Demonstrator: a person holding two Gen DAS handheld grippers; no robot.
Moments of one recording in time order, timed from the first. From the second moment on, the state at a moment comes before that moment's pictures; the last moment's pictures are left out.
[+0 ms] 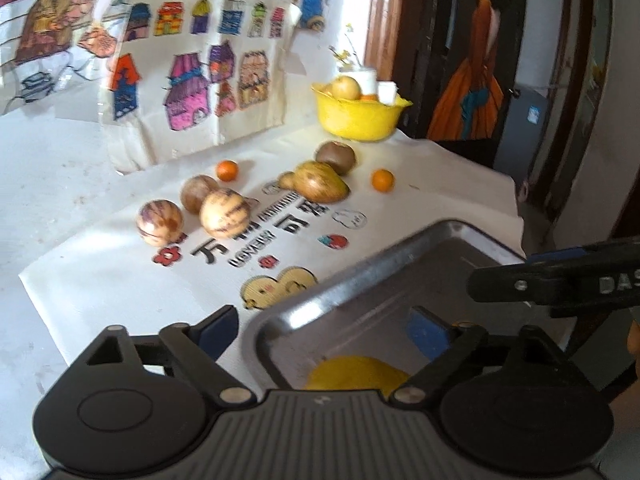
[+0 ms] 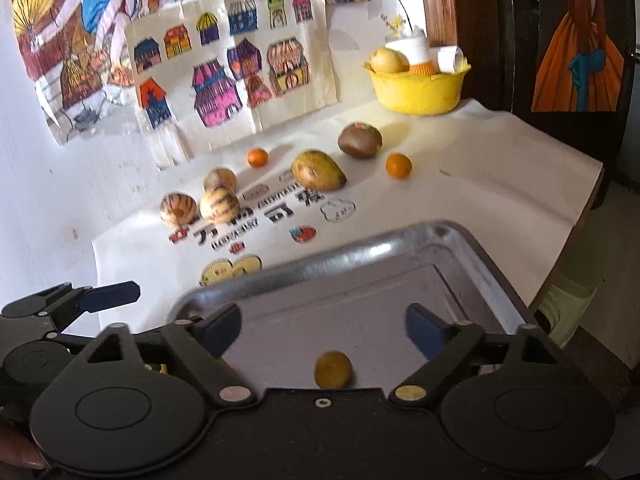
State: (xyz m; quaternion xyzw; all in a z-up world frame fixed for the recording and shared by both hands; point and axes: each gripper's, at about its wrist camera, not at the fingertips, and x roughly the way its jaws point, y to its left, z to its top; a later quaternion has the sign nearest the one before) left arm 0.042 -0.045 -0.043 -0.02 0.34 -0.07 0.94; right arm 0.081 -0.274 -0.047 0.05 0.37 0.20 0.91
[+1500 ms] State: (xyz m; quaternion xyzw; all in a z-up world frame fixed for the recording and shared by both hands) left arm 0.074 0.067 -0.020 -0.08 0.35 0.06 0.93; right arm 0.092 -0.185 0.016 0.05 0.30 0.27 0.91
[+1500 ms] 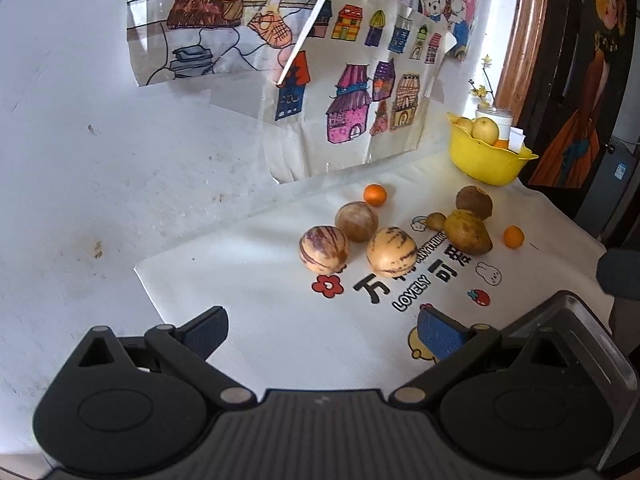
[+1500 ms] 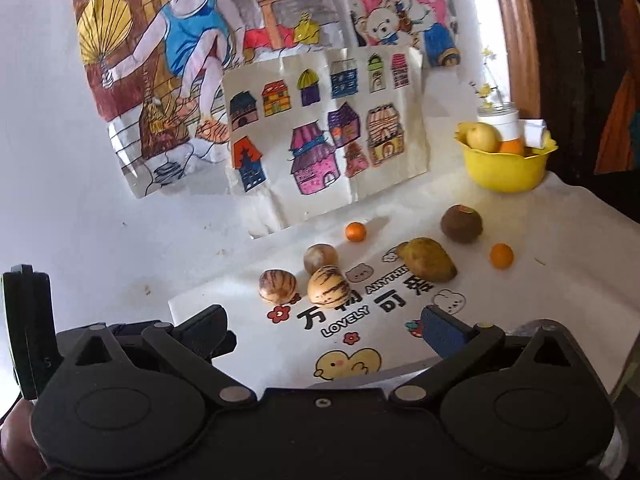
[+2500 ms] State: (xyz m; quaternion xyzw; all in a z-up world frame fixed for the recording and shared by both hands) left arm 0.150 0.092 -0.060 -0.09 0.37 0.05 0.93; right arm 0.162 -0.148 -0.008 0.04 0.35 0.28 0.89
